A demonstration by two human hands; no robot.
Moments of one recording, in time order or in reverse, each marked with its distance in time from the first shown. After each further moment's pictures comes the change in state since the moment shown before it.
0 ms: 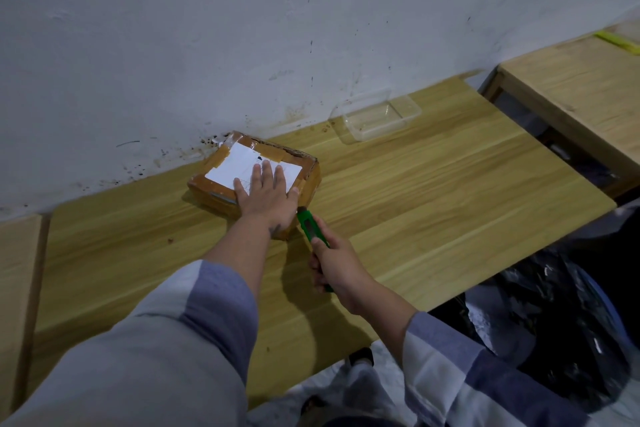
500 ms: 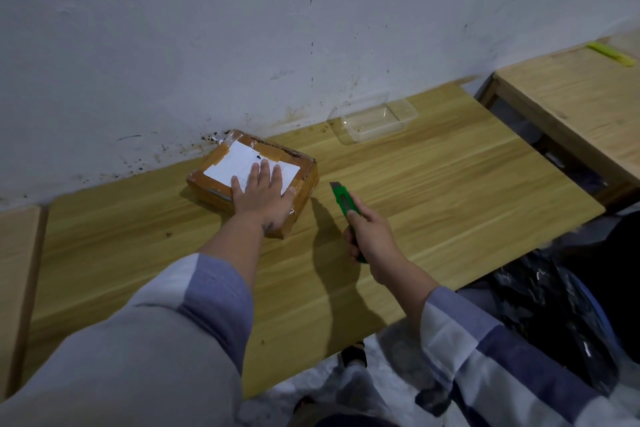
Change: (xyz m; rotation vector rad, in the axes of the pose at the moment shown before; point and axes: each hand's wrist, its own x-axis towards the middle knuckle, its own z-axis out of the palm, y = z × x) left_hand -0.007 -0.008 0.001 0.002 0.010 0.043; right_hand 0.011 -0.015 -0.049 -0.009 0.178 -0.118
